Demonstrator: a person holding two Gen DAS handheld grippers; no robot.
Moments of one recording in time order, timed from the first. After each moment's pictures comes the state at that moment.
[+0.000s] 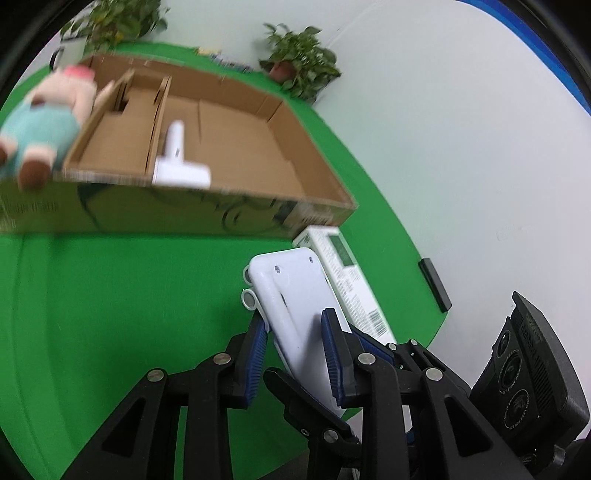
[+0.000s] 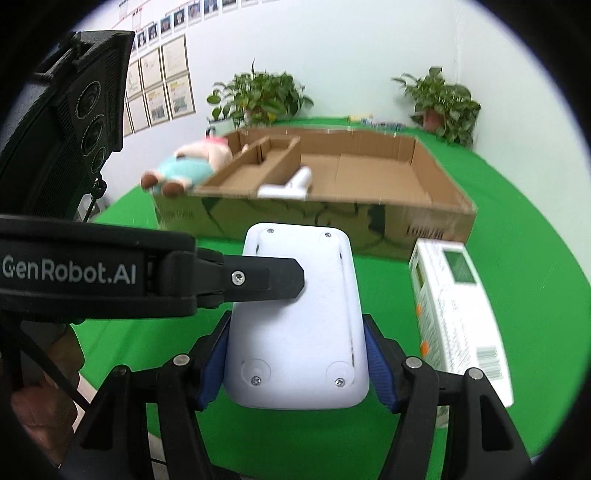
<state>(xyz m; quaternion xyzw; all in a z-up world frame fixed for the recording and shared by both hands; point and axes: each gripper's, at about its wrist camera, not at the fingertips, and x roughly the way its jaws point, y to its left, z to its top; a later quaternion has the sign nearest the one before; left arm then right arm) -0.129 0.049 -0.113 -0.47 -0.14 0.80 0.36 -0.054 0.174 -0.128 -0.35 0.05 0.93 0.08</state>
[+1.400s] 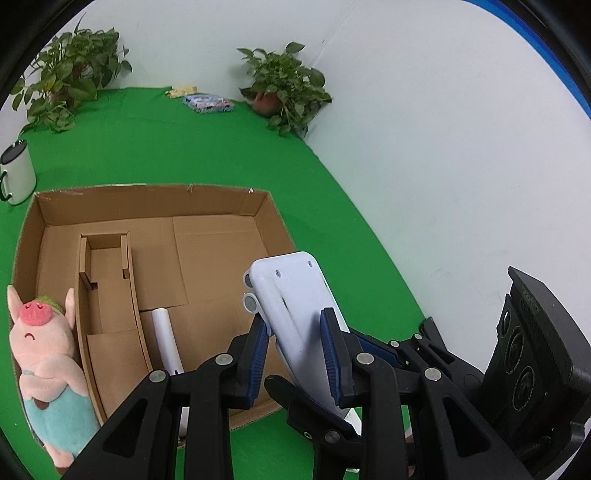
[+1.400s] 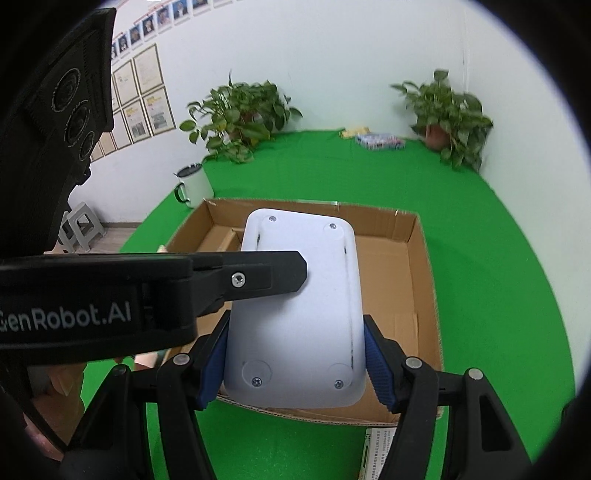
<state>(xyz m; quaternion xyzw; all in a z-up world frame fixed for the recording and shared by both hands) -0.334 0.106 0.036 -0.47 -0.09 0.80 0.36 -0.222 0.265 -0.014 -0.39 0.08 0.91 0.08</state>
